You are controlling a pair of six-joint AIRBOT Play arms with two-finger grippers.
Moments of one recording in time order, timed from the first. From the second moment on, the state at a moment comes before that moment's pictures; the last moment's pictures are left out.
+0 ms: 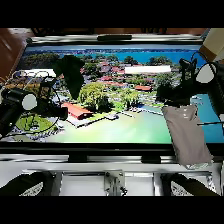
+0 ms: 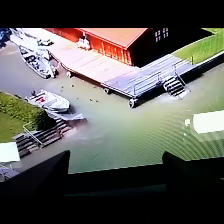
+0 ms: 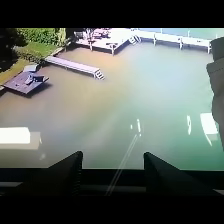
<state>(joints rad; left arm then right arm) -0.32 -1.10 1.05 1.61 -1.26 -1.72 0.07 -1.23 1.34 -1.34 1.42 1.79</state>
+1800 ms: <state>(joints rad) -0.12 -1.53 1.51 1.42 -0.91 -1.74 0.07 -1.23 1.34 -1.34 1.36 1.67</state>
